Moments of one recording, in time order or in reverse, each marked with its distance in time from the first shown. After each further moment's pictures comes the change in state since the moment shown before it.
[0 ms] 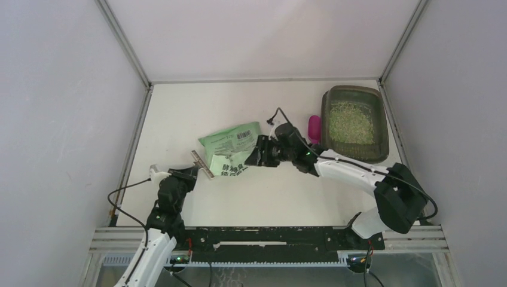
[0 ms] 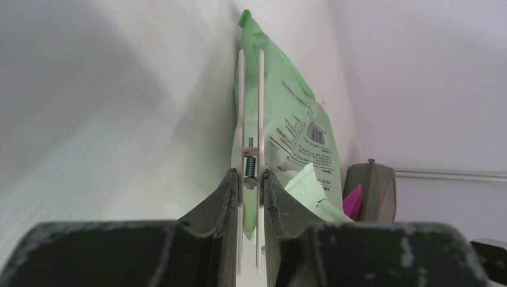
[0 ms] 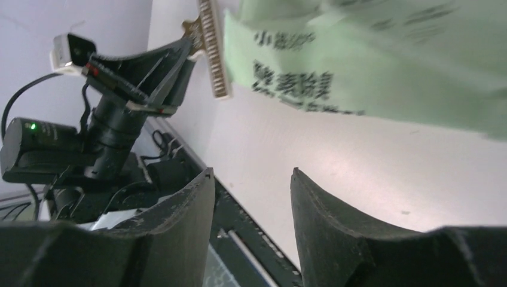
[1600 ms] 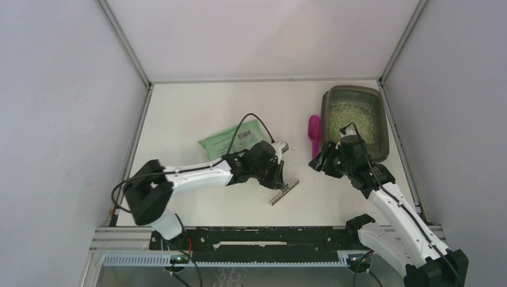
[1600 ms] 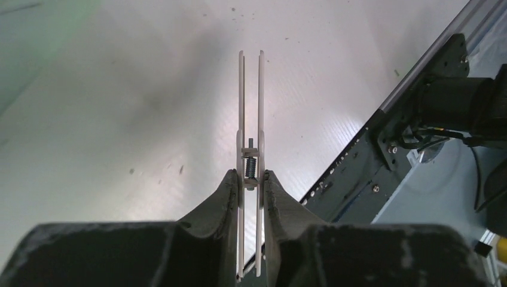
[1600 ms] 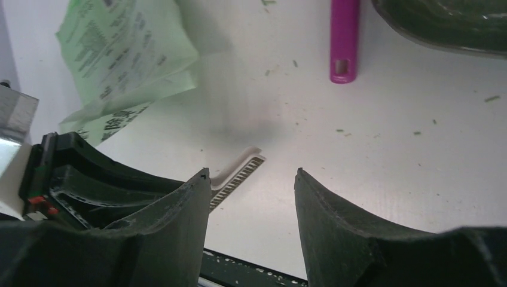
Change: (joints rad) left arm -0.798 1.221 0.959 -0.166 0.397 0.658; right arm -0.463 -0.684 -0.216 -0.617 0.184 -0.209
